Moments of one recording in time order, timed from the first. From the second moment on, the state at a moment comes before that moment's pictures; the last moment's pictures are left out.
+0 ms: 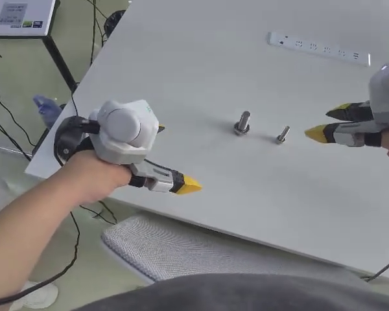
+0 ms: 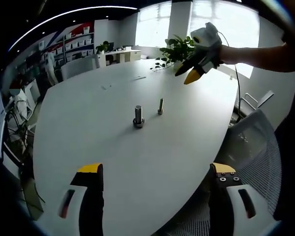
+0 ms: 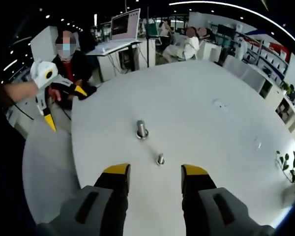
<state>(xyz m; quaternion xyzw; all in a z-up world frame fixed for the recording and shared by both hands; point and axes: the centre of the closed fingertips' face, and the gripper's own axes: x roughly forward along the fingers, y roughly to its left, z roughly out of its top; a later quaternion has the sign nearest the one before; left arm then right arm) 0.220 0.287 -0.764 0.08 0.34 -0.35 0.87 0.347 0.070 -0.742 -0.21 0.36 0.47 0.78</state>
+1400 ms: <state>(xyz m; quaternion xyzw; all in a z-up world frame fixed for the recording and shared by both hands) 0.188 0.285 -0.750 0.02 0.32 -0.32 0.89 0.210 0.034 -0.759 -0.06 0.32 0.43 0.84</state>
